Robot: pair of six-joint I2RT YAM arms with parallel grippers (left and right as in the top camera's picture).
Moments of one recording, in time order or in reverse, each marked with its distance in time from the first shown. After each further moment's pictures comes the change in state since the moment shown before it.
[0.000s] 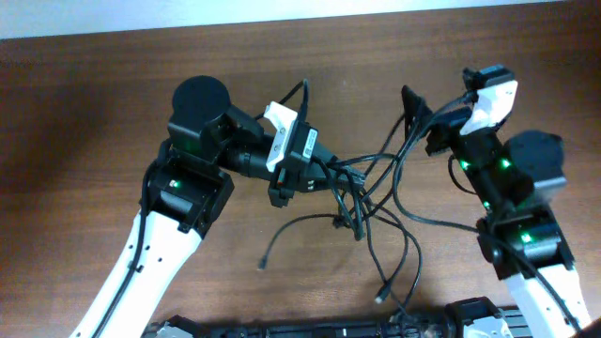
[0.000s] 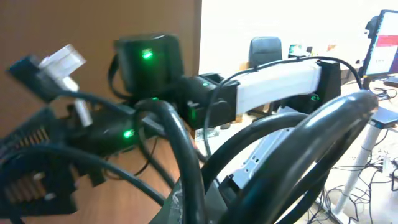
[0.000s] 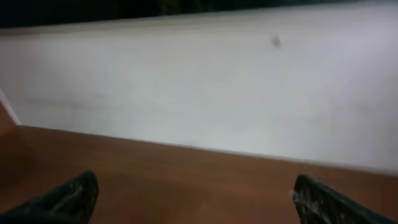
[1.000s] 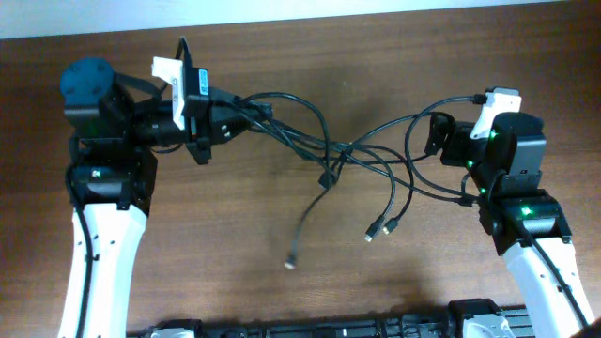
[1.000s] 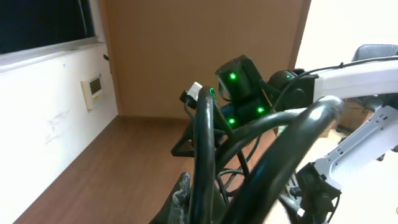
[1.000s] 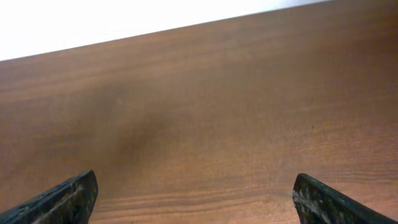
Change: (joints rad) left arm 0.450 0.003 0.000 0.000 0.033 0.000; right arm -0.127 0.108 0.003 -0.376 0.171 0.074
